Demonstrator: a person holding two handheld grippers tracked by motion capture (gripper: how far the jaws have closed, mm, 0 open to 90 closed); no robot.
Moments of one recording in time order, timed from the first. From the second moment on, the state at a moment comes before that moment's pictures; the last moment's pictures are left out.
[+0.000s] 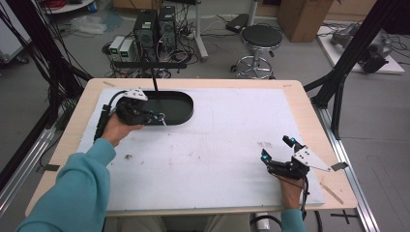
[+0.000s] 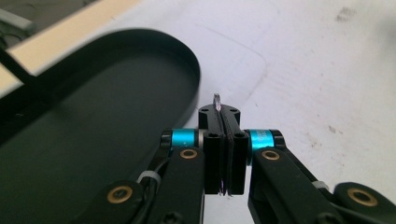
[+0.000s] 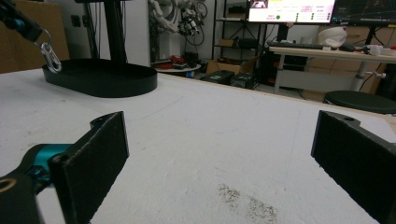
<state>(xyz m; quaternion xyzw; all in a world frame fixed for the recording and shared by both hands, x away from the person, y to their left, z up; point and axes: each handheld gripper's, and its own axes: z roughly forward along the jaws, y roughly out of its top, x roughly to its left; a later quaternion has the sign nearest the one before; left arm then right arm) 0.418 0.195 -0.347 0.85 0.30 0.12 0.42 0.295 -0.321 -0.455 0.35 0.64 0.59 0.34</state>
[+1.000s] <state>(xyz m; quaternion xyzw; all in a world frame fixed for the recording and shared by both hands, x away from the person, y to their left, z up) 0.448 0.214 -0.271 0.83 0.29 0.19 0.43 0.295 -0.322 -0.455 0.36 0.64 0.59 0.34</state>
